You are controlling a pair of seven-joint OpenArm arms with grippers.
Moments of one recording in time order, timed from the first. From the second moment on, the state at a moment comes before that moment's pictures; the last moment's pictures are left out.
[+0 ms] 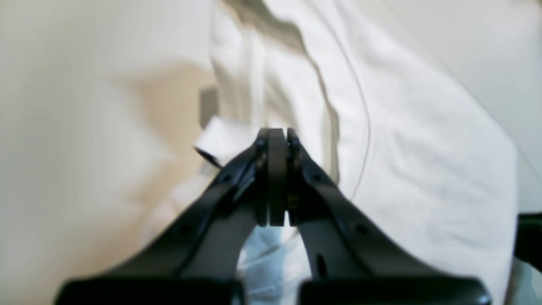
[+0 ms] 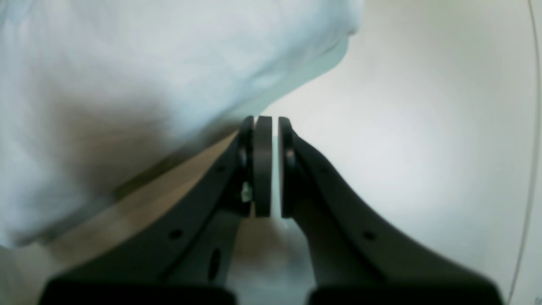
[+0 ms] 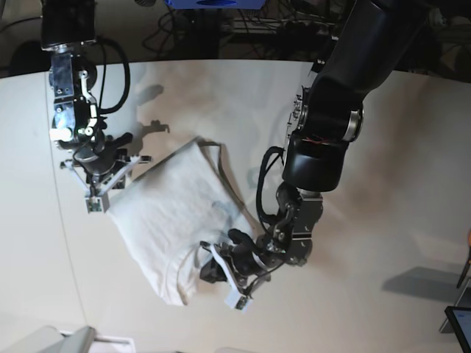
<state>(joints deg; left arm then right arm) -41.1 2.2 8.4 35.5 -13.2 -34.4 20.4 -2.9 11.5 -3.0 96.6 14.5 -0.2 -48.4</state>
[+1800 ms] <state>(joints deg) -23.9 -1.6 6.1 52.9 -13.1 -34.2 29.2 5.6 9.8 -3.0 81.8 15.2 0.4 -38.0</state>
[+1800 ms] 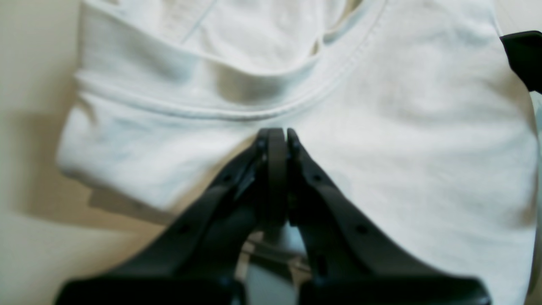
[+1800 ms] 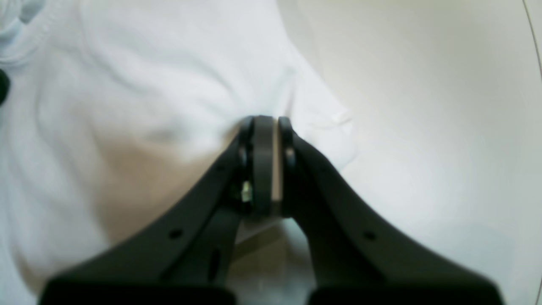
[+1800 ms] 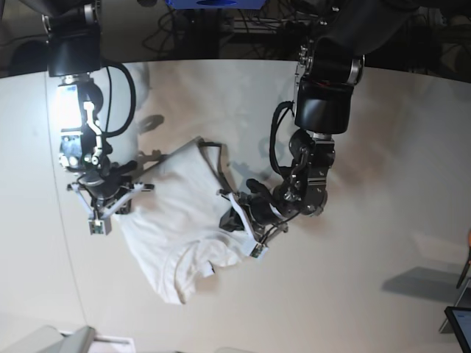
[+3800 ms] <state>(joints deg) -27.2 -2.5 5.5 55.6 -13.0 -33.8 33.2 -0.9 5.7 -2.7 104.1 14.9 0.2 -47.9</state>
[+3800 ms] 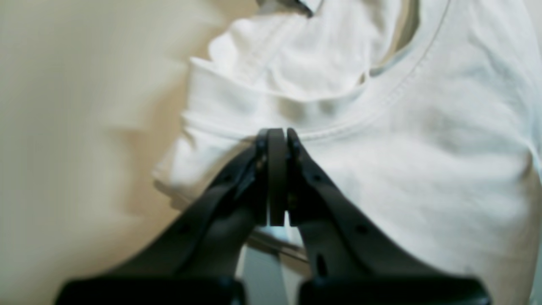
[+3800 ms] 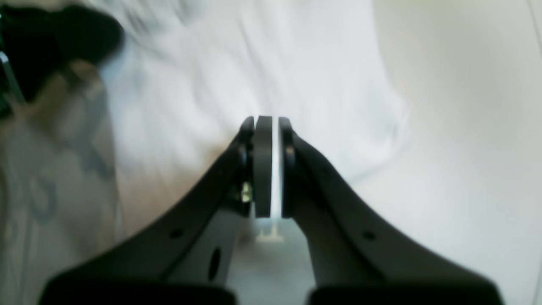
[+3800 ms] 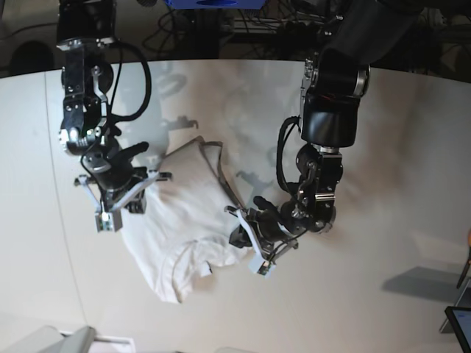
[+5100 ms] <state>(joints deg) -26.8 -0.1 5.7 43.9 -14.4 -27.1 21.6 3.0 12.9 -2.8 79.8 13.9 4.4 -36.1</state>
